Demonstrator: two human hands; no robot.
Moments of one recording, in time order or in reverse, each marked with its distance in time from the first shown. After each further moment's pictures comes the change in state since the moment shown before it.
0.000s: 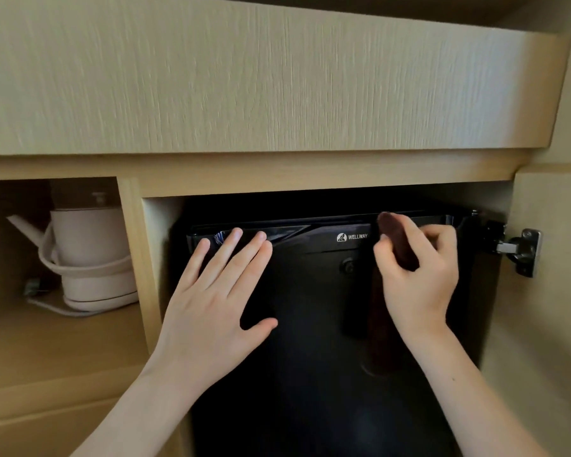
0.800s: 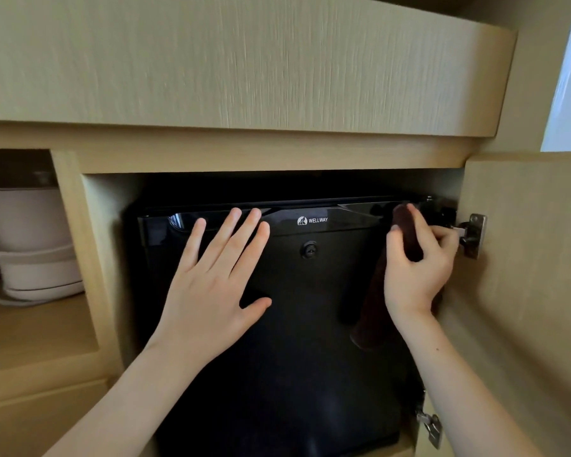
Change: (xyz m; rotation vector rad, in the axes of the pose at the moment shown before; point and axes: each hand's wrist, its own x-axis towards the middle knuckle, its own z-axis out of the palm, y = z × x) left_hand 0.021 0.035 0.022 0.020 0.061 0.042; right_hand -0.001 0.058 -0.016 0.107 0.171 0.184
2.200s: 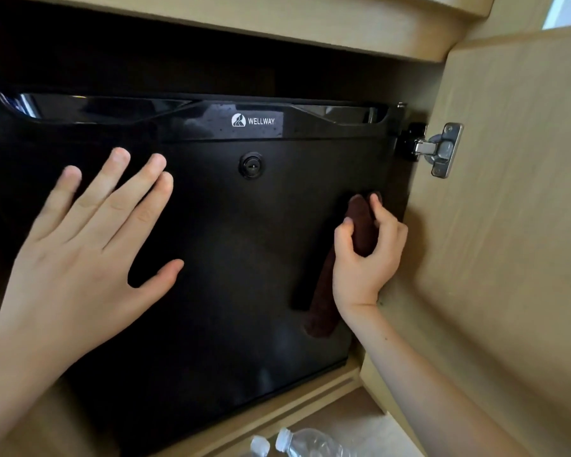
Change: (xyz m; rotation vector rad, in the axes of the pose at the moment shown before) left_hand -0.045 -0.022 0.058 -0.128 0.154 0.086; right_hand -0.076 0.037 -0.032 -0.144 0.018 0.057
